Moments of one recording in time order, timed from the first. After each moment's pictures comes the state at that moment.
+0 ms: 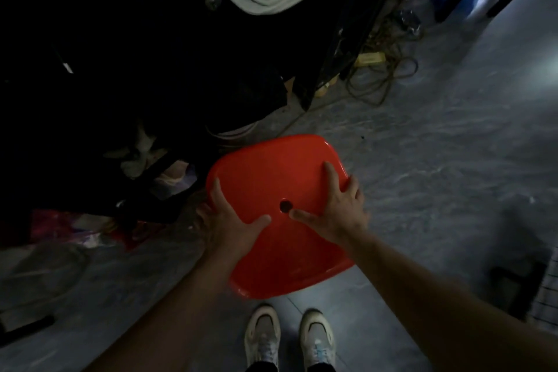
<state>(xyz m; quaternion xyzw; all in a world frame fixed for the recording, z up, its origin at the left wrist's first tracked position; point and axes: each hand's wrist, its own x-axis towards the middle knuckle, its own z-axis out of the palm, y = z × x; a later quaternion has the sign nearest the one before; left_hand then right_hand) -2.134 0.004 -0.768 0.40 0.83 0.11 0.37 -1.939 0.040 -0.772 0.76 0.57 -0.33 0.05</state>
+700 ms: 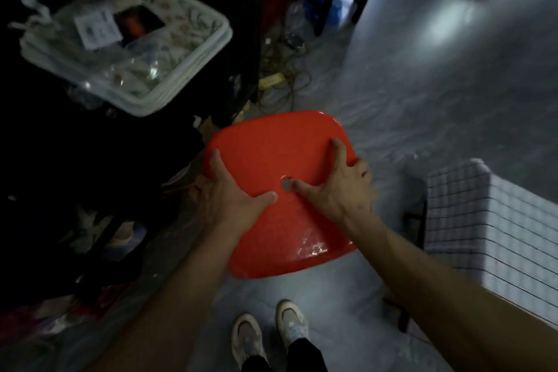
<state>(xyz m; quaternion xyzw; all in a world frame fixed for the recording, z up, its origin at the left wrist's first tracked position) -2.008 0.058 -0.559 0.57 0.73 0.11 0.36 -1.832 0.020 -0.546 0.88 0.39 -0.23 -0.13</state>
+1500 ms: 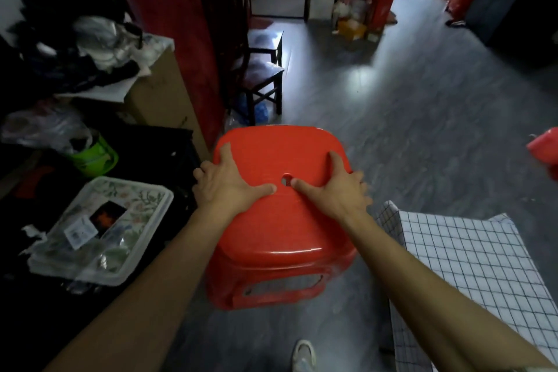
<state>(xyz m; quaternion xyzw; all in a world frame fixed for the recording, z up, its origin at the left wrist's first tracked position) -1.812 0.132 -0.239 0.78 0.59 0.07 0.20 -1.656 0.010 -0.262 0.91 0.25 -0.19 -0.28</state>
